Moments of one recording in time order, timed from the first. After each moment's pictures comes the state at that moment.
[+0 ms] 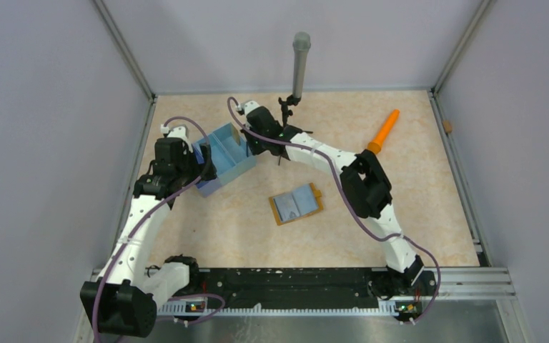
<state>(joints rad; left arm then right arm) -0.09 1.01 0.90 -0.61 -0.02 -0.29 0.83 2.27 1.95 -0.33 0.08 0.16</state>
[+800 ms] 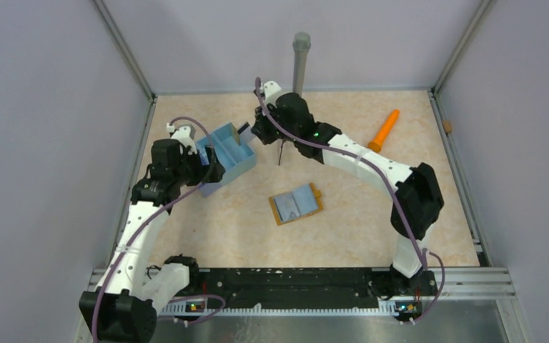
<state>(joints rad) -0.09 0.96 0.89 -0.58 0.15 -0.24 0.81 1.88 1.67 -0.15 -0.04 0.16</state>
